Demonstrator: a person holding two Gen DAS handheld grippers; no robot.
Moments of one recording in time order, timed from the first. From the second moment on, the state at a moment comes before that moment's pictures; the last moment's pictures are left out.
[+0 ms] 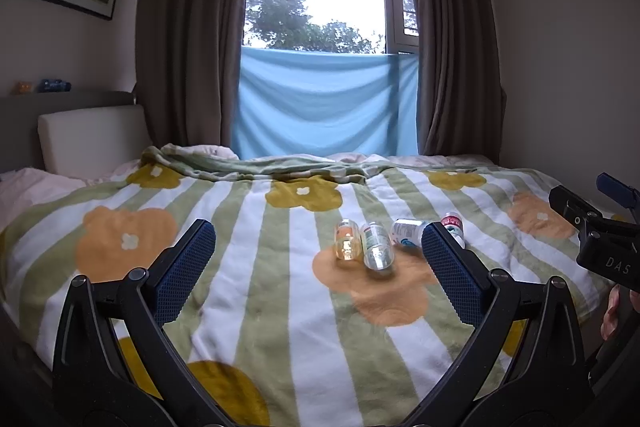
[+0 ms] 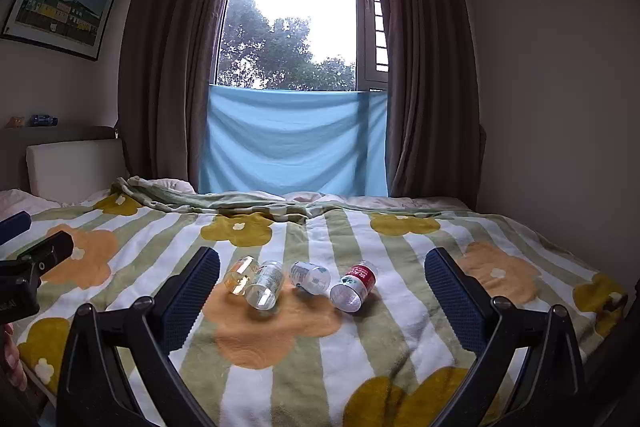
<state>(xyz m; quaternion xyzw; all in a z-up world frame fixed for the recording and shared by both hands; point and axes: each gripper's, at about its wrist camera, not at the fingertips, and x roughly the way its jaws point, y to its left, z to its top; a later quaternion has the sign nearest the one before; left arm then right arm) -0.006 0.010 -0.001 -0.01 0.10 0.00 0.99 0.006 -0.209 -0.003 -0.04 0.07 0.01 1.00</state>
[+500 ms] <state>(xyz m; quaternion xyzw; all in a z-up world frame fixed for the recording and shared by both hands) -0.001 0.006 -0.006 -0.01 0.11 0.00 0.99 0.009 -0.206 -0.007 -0.04 0.07 0.01 1.00</state>
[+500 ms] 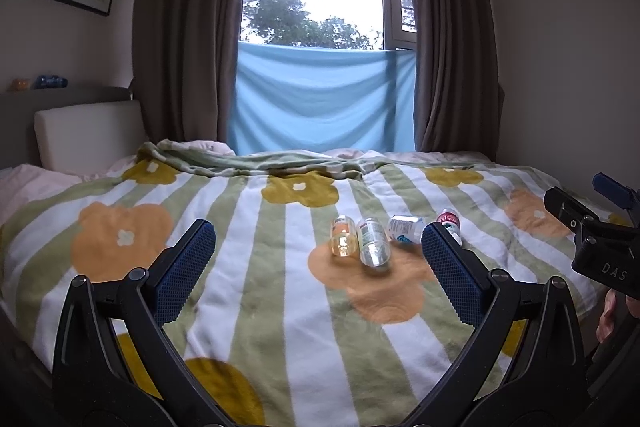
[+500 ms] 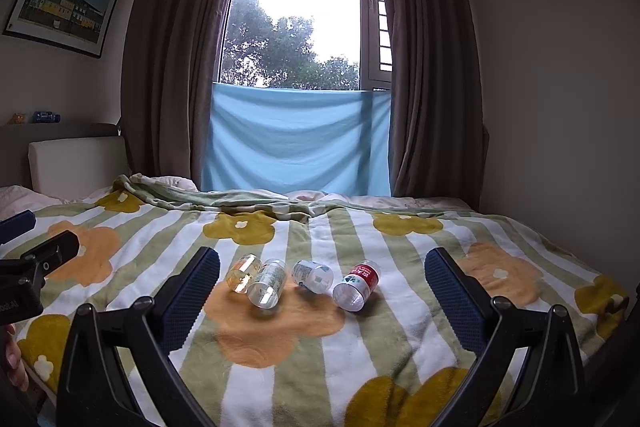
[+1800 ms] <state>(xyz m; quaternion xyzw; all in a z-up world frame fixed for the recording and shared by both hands) -0.001 0.006 -0.003 -0.02 0.12 -0.01 0.99 0.007 -0.205 -0.009 -0.04 0.07 0.02 1.00</state>
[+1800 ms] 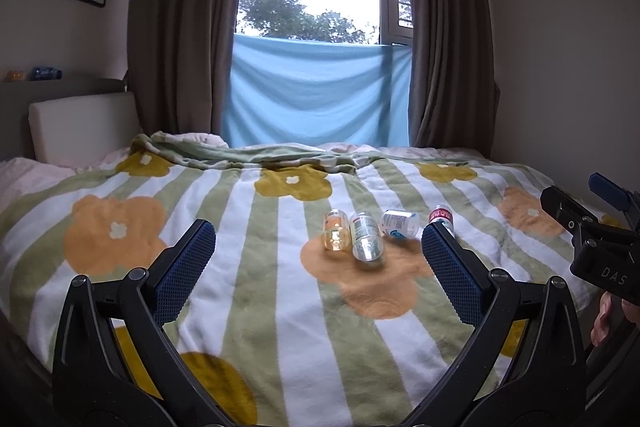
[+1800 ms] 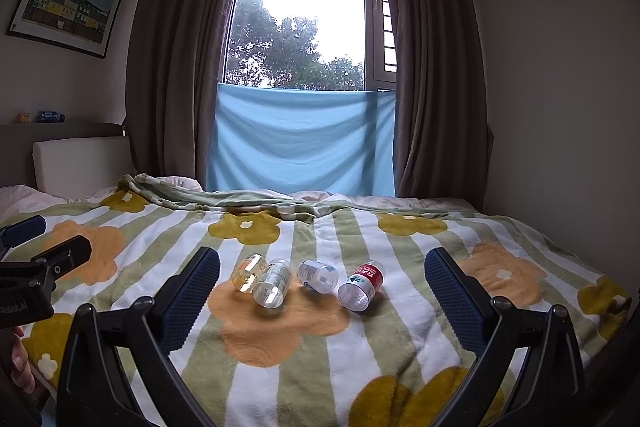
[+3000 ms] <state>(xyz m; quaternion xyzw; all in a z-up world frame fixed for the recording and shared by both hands) 0.027 -0.004 -0.016 0.00 0.16 -0.04 0.99 0.011 -0.208 -0.012 -0.05 0.05 0.01 1.00</state>
